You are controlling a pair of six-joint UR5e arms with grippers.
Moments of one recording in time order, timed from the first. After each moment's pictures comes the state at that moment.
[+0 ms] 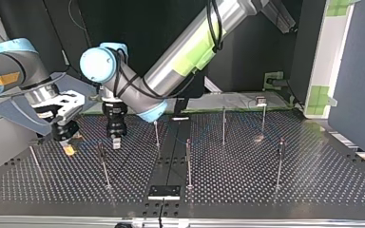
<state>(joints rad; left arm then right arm) -0.79 -2.29 -0.89 -2.89 -2.27 -1.97 1.80 -1.32 1.37 0.07 1.17 1.67</state>
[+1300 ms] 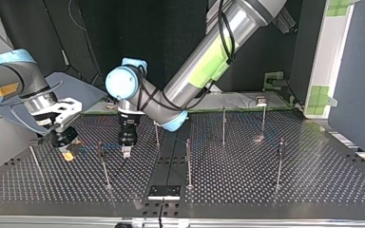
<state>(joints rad) -0.69 -2.30 -0.96 -2.86 -2.07 -1.96 1.77 -1.26 1.31 0.06 1.13 1.67</state>
